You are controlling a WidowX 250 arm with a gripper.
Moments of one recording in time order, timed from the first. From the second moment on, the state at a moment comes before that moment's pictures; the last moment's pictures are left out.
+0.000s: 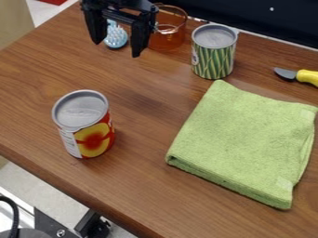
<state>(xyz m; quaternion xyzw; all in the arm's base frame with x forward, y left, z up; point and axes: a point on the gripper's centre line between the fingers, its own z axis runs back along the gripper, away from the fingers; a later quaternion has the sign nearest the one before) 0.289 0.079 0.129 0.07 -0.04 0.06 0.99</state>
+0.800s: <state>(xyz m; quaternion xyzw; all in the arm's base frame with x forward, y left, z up) 0.269 0.064 0.117 0.03 0.00 -0.28 0.96</state>
